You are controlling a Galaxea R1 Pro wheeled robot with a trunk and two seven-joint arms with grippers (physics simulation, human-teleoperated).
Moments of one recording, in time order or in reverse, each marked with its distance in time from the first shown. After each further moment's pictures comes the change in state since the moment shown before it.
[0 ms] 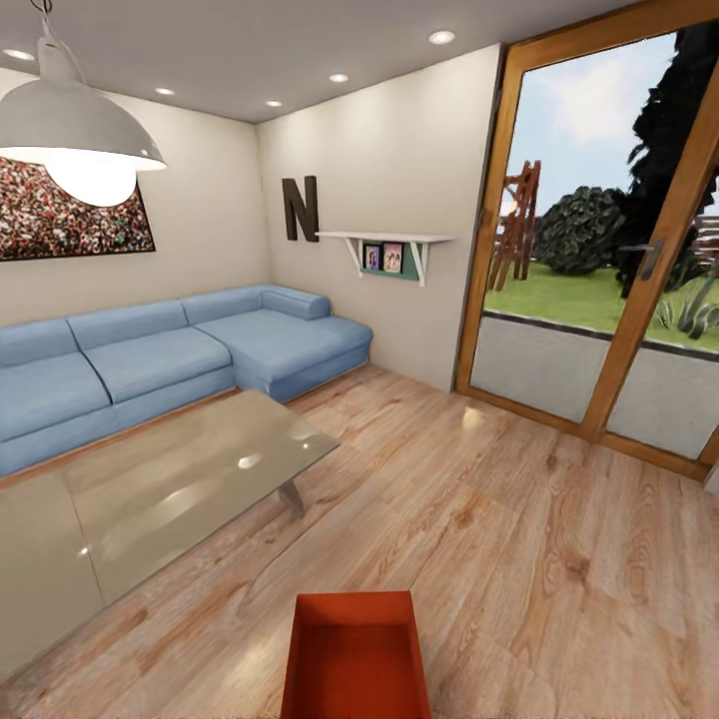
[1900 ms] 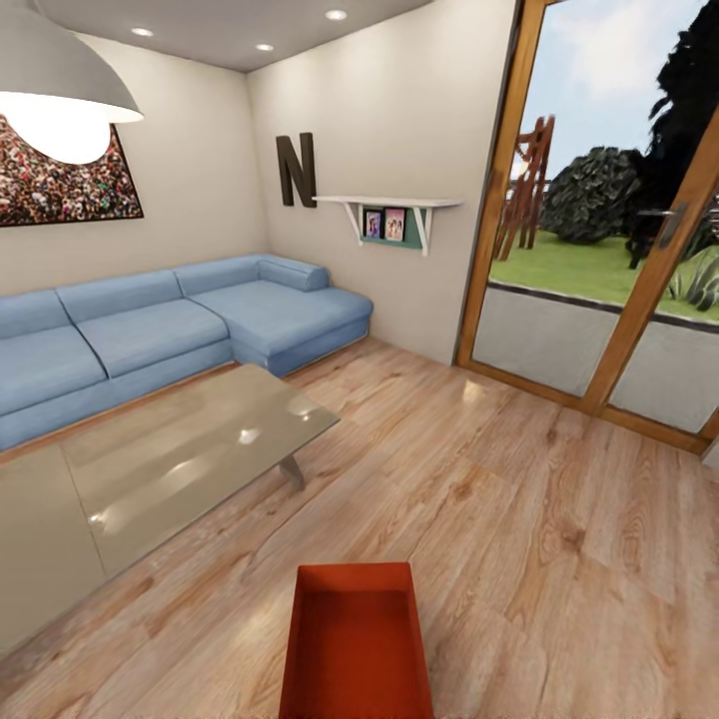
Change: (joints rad) left arm 0.000 0.000 -0.001 0.000 0.000 -0.003 0.000; right arm 0.000 -0.001 -0.002 0.000 0.000 -0.003 -0.009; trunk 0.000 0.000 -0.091
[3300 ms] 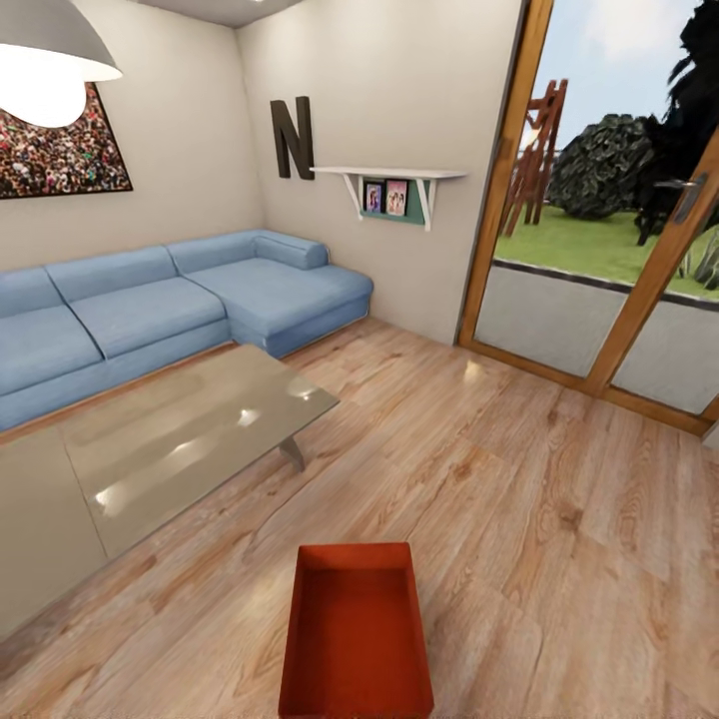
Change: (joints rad) left arm 0.000 0.000 0.000 0.000 0.000 0.000 0.000; right arm 0.000 0.001 0.000 -0.001 -0.001 0.002 0.003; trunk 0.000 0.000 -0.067
